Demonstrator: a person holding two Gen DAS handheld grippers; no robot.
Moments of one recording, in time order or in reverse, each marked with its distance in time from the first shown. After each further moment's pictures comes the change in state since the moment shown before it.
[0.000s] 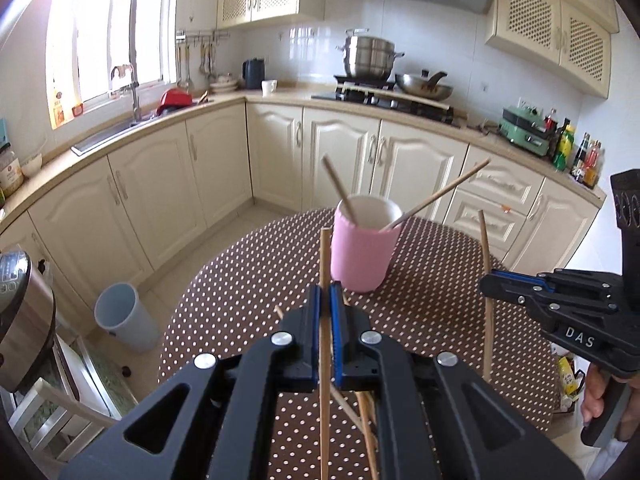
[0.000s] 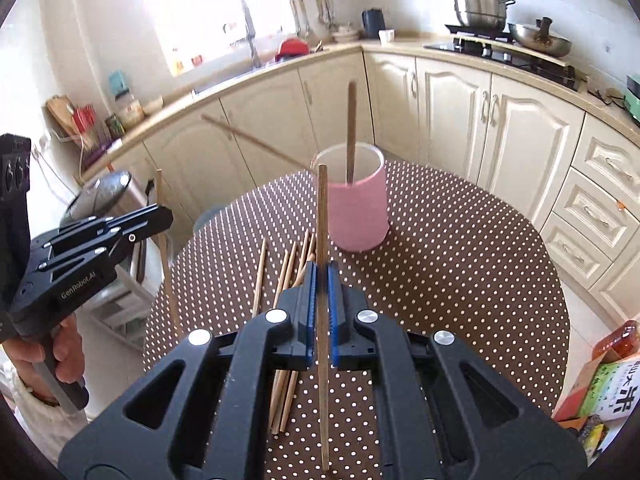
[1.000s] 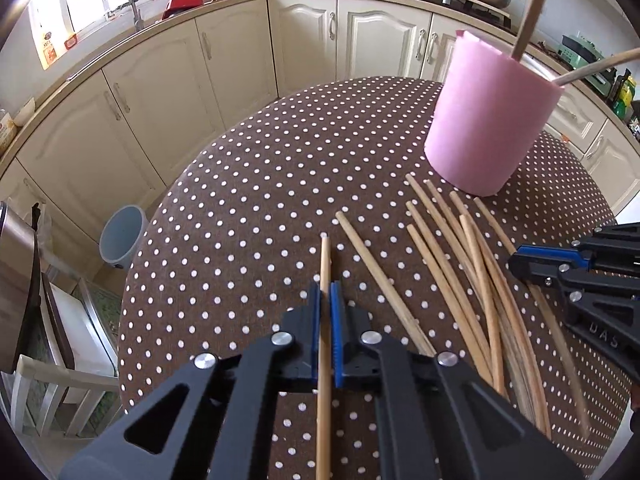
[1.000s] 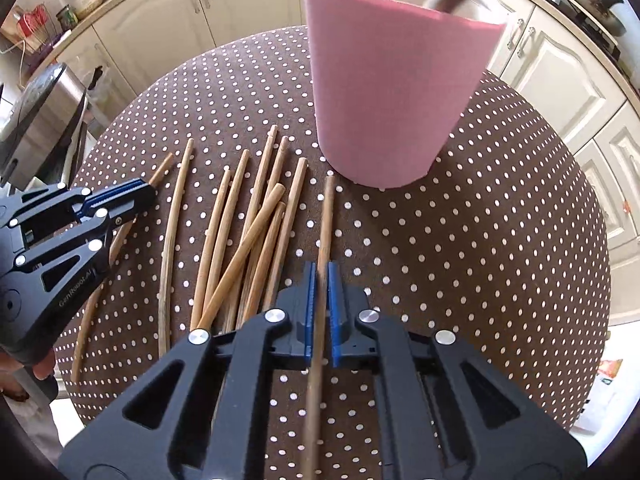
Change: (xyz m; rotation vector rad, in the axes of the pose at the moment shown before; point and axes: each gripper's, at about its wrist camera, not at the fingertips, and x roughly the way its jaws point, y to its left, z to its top) left arm 0.176 0.056 -0.052 -0.027 0.369 0.103; right arm 0.190 0.016 -0.008 -0.116 0.463 -0.134
